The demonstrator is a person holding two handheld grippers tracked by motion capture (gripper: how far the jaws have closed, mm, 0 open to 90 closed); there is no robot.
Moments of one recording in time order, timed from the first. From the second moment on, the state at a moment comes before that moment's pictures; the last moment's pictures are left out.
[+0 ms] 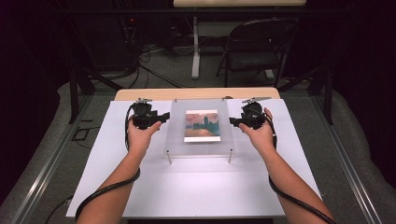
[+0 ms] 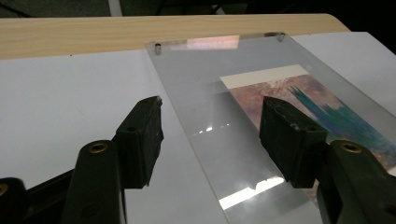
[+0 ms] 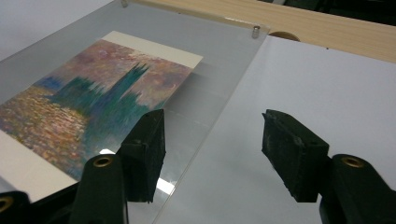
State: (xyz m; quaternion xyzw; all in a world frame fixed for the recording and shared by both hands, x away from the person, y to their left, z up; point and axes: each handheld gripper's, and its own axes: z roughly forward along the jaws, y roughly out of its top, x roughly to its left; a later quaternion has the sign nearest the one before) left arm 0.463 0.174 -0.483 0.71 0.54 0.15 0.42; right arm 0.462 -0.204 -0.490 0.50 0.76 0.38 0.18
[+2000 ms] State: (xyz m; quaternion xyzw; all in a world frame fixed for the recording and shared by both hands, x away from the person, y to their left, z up) left arm 0.514 0.143 -0.535 0.72 0.58 0.05 0.38; right arm 0.515 -0.173 -0.531 0.55 0.74 0.38 0.10
